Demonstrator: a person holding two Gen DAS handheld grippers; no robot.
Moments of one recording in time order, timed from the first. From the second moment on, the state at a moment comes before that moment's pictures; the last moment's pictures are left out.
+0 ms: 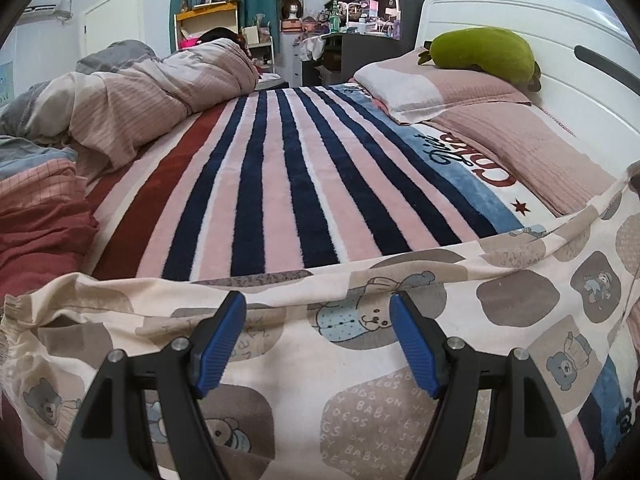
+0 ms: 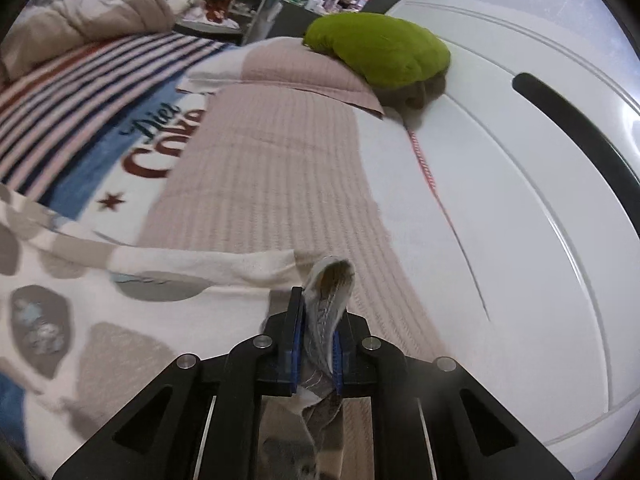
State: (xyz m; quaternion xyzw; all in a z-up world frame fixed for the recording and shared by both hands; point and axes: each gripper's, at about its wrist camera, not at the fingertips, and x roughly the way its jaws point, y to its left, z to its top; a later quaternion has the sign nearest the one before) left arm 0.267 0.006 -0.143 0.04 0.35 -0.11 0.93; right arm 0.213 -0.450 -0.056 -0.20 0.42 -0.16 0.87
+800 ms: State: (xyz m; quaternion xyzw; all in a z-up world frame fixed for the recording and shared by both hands) left arm 0.165 0.055 -0.128 -0.01 0.38 -0.06 0.92; right arm 0.121 -0.402 -0.086 -0.20 0.49 0.03 0.85
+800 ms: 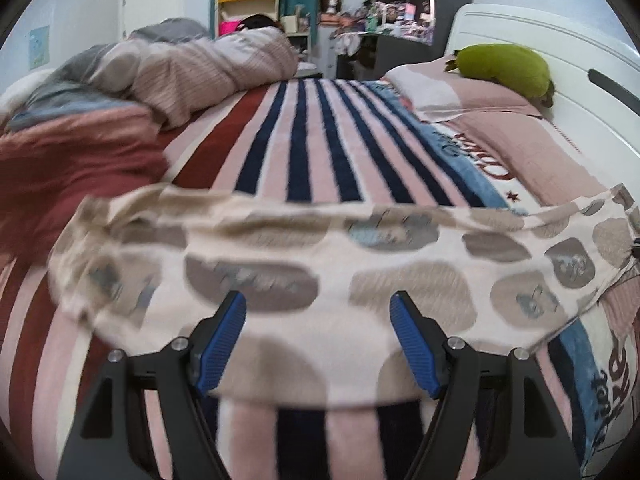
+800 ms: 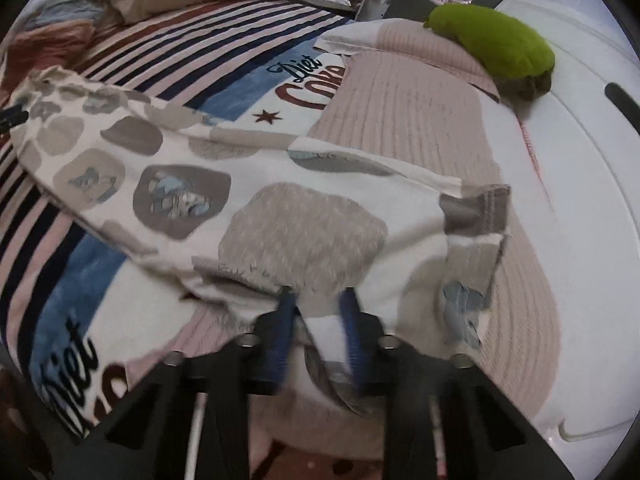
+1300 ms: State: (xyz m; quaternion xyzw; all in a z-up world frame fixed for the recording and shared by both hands) left arm 0.128 0.052 -0.120 -0.04 0.38 -0.04 0.92; right arm 0.062 -0.444 -0.083 -0.07 0.48 0.02 0.88
